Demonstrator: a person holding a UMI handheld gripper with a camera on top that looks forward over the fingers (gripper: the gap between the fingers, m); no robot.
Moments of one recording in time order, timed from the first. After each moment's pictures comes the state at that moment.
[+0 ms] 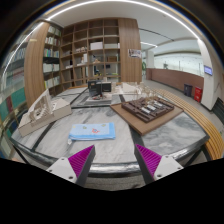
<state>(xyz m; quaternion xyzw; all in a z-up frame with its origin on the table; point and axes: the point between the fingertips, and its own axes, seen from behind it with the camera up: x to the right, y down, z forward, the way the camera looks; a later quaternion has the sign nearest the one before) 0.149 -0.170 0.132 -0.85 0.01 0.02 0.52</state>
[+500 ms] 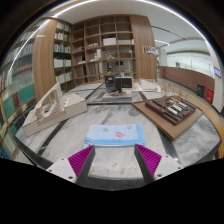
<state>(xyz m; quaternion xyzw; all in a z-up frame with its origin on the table) 0.051 -0.094 0.098 -0.86 -0.04 0.07 0.51</state>
